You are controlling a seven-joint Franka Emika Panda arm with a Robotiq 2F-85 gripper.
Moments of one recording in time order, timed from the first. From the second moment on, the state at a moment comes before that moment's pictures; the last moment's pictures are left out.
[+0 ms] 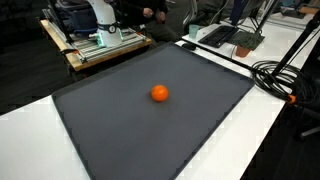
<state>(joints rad) 0.14 -0.50 0.25 -2.44 -0.05 1.78 0.22</state>
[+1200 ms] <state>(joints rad) 0.12 -0.34 0.34 -2.61 -0.66 1.91 0.25</state>
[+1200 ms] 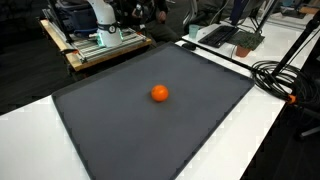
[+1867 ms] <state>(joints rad) 0.17 -0.18 0.34 -2.67 -0.99 1.78 0.26</state>
